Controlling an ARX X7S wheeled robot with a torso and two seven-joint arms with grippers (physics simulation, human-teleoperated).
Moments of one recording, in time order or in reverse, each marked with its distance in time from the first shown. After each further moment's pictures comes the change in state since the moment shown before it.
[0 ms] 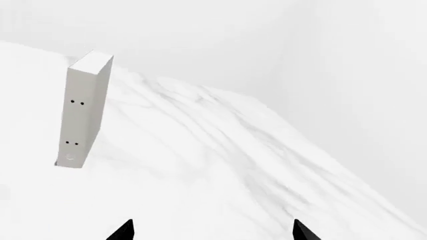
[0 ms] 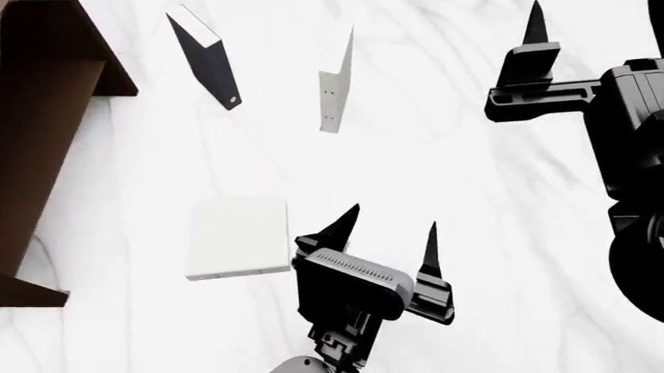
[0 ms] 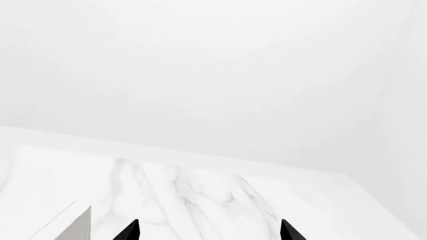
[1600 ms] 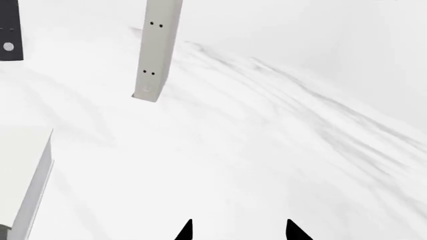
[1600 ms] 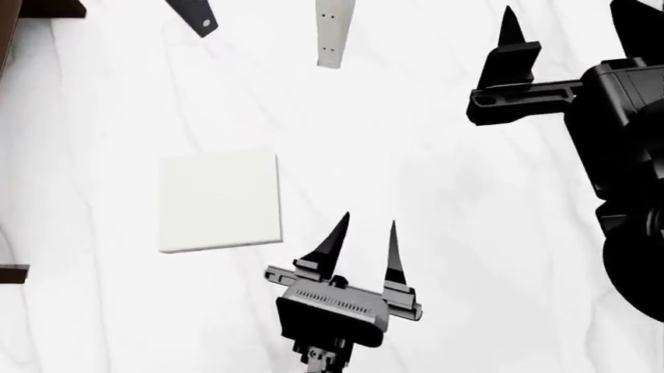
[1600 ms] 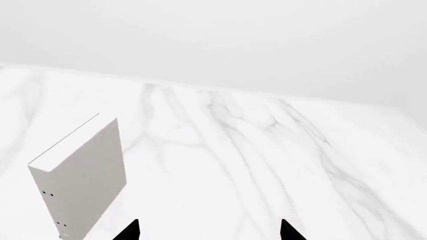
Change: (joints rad) left arm 0.050 0.011 -0.007 -0.292 0.237 0.402 -0.039; right arm -0.017 -0.026 0.045 0.001 0.081 -0.008 -0.057
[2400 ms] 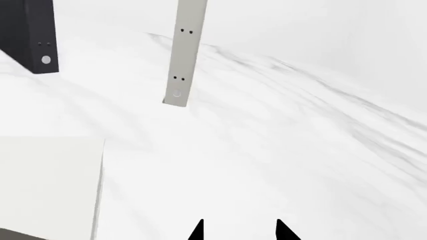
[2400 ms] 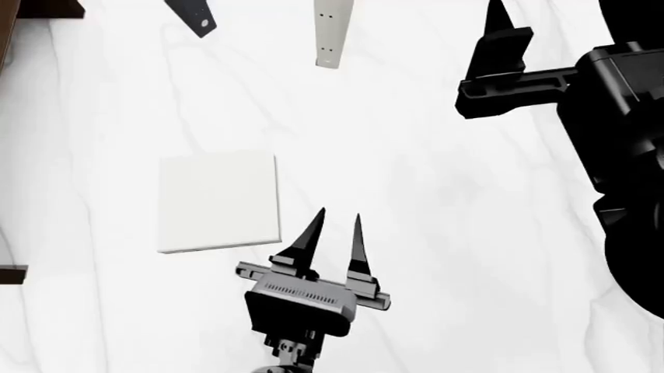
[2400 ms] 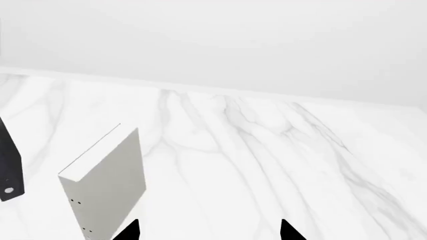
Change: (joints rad) left arm 0.002 -0.088 -0.042 0.046 -0.025 -0.013 -0.004; right arm 0.034 -0.025 0.032 -0.015 0.057 0.025 -0.015
